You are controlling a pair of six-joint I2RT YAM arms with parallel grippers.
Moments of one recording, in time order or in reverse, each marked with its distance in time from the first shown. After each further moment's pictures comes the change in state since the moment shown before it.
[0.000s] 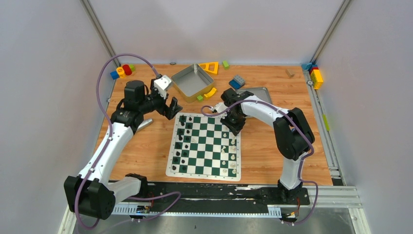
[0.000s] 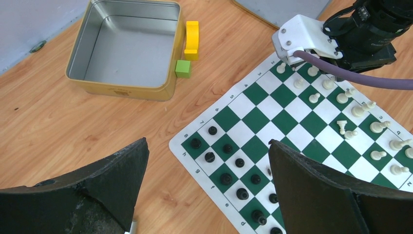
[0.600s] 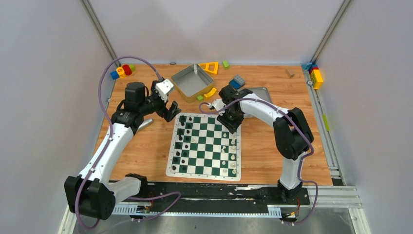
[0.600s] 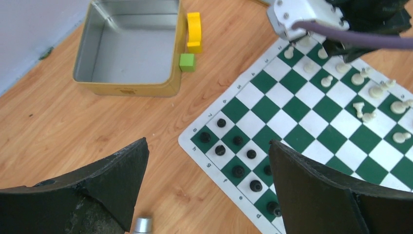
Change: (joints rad) left arm 0.005 -0.005 -0.009 -0.012 -0.003 0.085; right arm 0.013 0.010 0.055 -0.007 0.007 0.007
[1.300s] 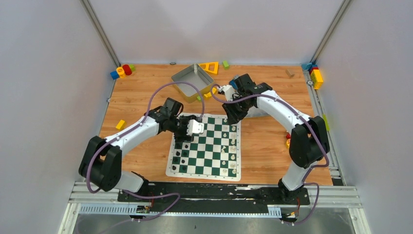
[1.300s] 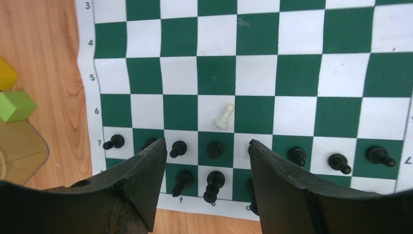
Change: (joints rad) left arm -0.292 0.265 -0.107 -0.192 0.034 0.681; right arm -0.112 -0.161 0.013 0.055 -0.272 0.073
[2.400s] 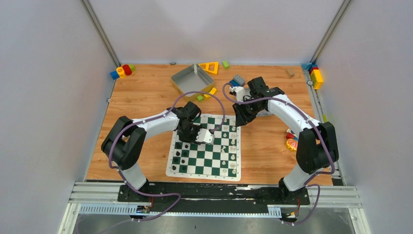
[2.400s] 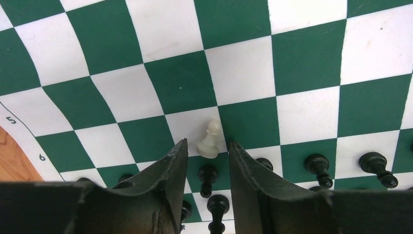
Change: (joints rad) left arm -0.161 0.324 0.149 -0.114 -0.235 0.159; right arm -0.127 -0.105 -0.166 0.059 -0.110 0.006
